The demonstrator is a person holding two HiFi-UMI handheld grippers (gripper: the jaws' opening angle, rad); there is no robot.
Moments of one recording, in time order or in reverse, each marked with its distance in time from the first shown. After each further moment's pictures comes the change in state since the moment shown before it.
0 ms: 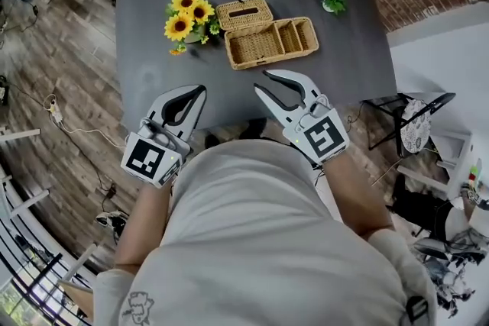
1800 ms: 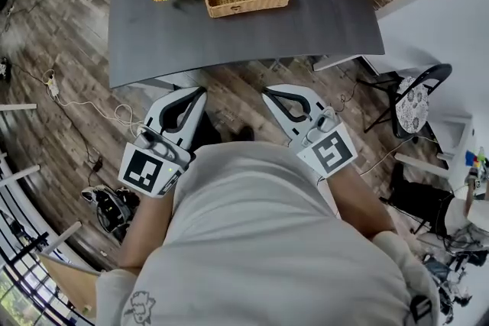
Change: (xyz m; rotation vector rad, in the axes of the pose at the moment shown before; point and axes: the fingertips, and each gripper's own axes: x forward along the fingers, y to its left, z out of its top) left arm -0.070 -0.225 -0.004 0.009 -0.104 0.061; right arm -0.201 0.139 -0.011 0.070 -0.153 0.016
